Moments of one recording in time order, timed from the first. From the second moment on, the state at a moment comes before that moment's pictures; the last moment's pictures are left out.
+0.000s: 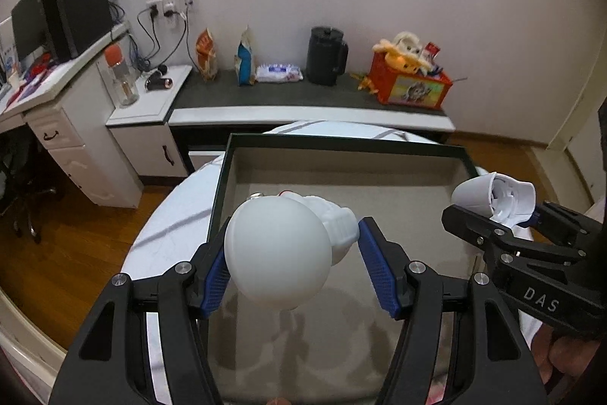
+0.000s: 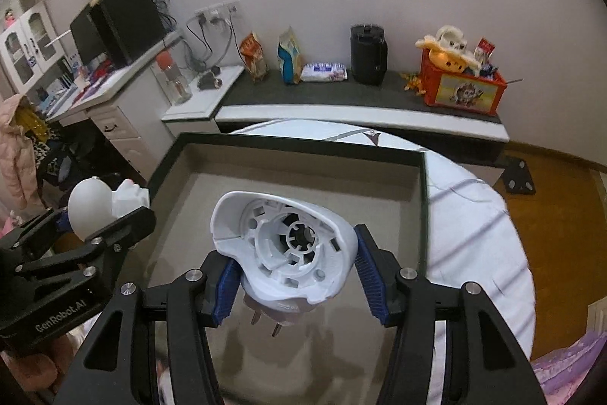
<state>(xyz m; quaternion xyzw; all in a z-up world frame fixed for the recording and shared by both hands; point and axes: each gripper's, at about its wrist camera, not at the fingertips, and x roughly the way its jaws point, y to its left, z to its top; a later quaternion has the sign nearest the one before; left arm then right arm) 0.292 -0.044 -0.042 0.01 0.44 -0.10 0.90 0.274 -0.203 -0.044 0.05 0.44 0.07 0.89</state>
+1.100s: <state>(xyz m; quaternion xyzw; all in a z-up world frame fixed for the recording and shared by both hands) 0.276 -0.021 -0.019 0.00 0.42 -0.07 0.90 0.287 -0.220 -0.057 0.08 0.48 0.04 0.87</state>
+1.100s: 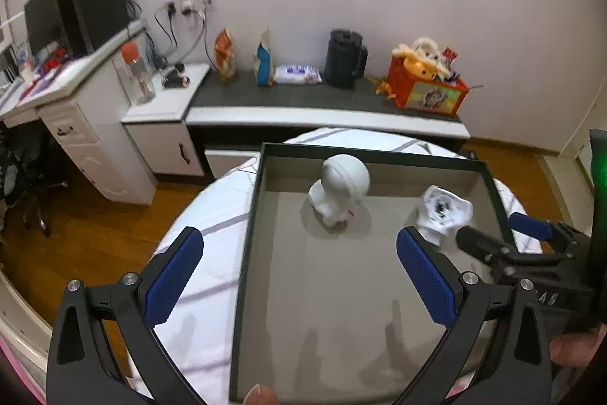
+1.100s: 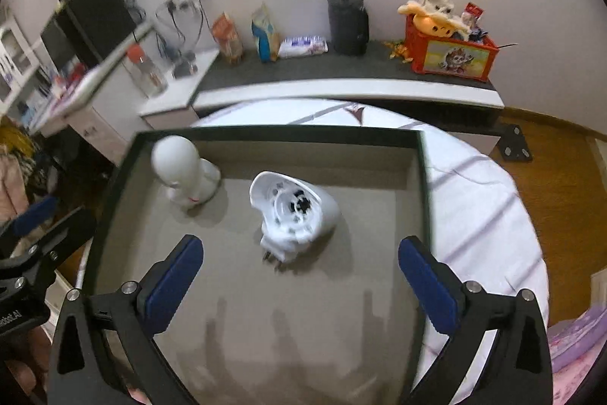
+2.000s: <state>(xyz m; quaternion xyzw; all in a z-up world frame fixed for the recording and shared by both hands) 0.032 -0.009 0.020 -0.01 0.35 -0.04 0.94 0.028 -0.210 0.013 0.06 0.35 0.03 0.93</state>
